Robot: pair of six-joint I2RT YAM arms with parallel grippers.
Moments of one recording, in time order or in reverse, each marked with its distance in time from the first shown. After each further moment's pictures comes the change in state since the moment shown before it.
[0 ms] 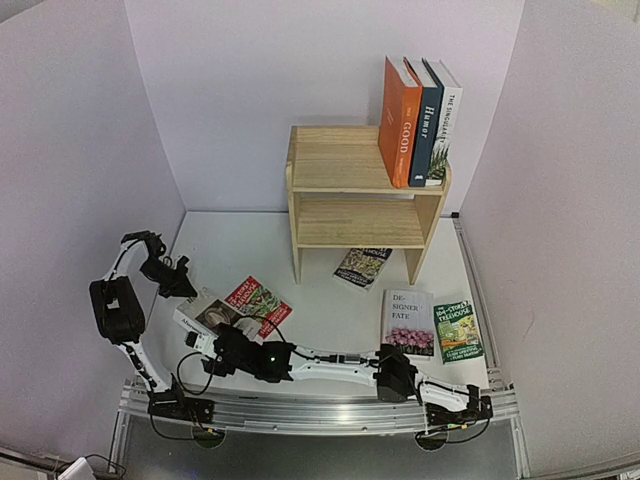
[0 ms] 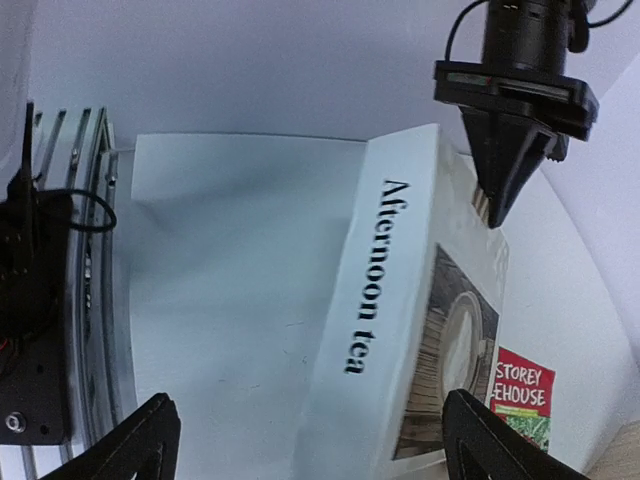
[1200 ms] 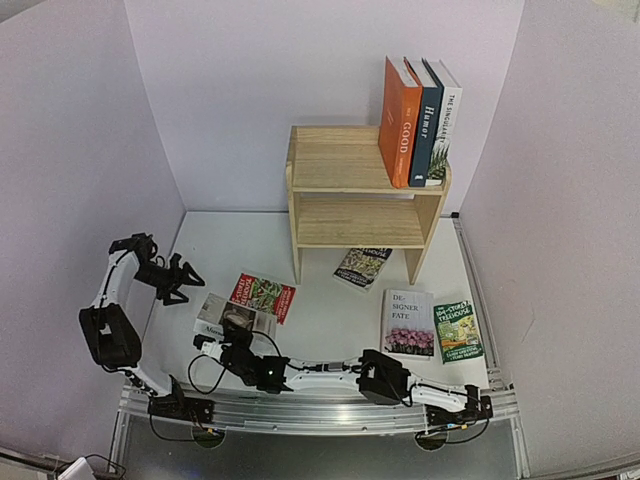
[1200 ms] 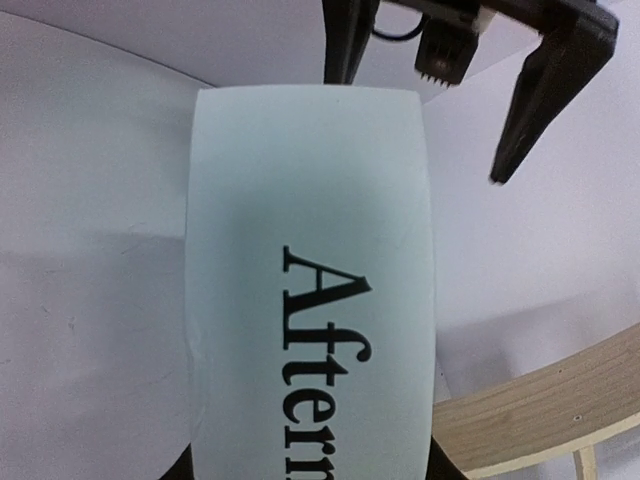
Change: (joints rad) left arm -0.001 -0.258 -0.152 0.026 0.118 -0.195; right arm 0.017 0.136 -0.100 0.433 0.524 -0.505
